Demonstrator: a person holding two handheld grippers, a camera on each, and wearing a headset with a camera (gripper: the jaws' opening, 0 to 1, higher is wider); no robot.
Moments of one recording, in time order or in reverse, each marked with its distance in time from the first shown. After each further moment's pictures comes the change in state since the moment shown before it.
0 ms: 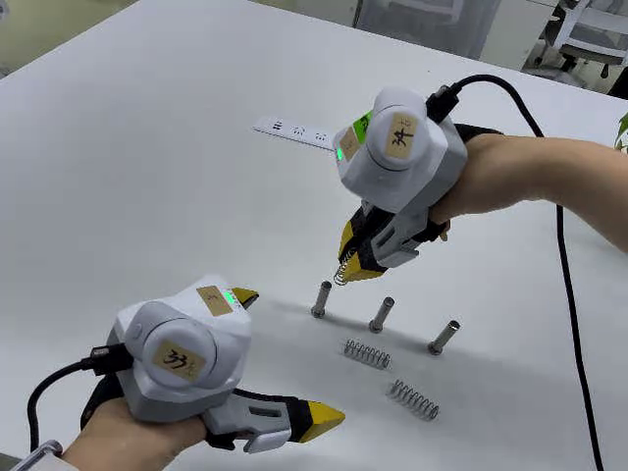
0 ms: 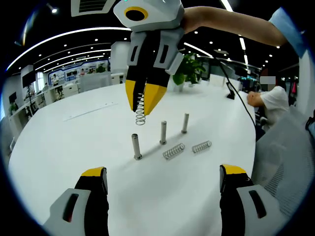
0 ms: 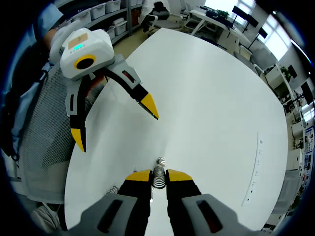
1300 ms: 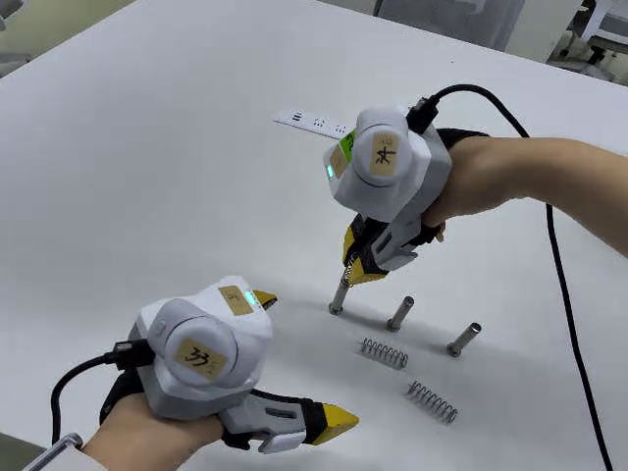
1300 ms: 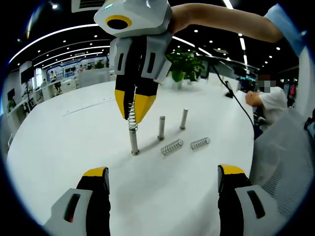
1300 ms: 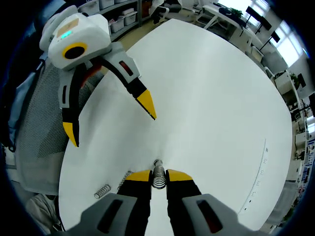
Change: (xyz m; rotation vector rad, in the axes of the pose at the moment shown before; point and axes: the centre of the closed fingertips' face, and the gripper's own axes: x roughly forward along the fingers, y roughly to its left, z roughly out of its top) left arm 0.003 -0.002 -0.009 -0.022 0.025 -0.023; right arm 0.026 -0.006 -0.002 -0.073 0.067 0.049
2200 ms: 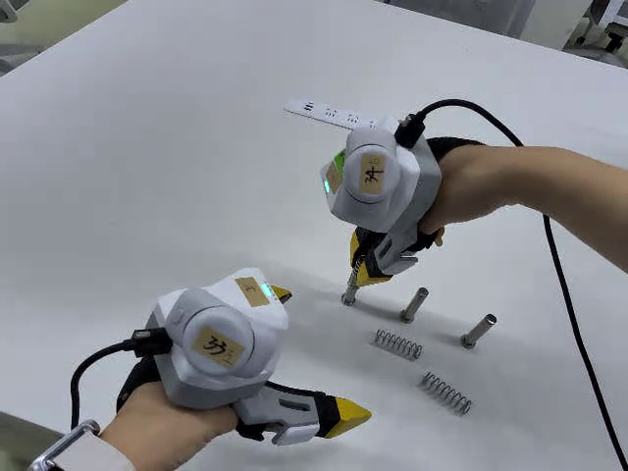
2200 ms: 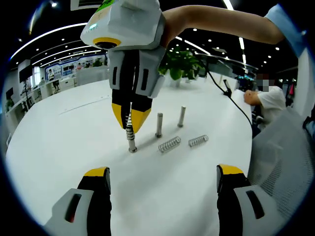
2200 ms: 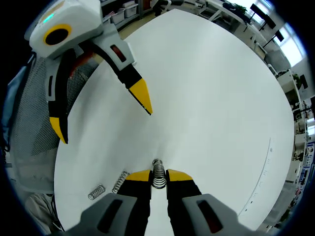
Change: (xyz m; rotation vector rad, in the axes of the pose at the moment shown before) left arm 0.000 -0.001 -0.006 -0.004 0.015 -0.018; right arm 0.027 0.000 -0.006 -0.017 0.073 -0.001
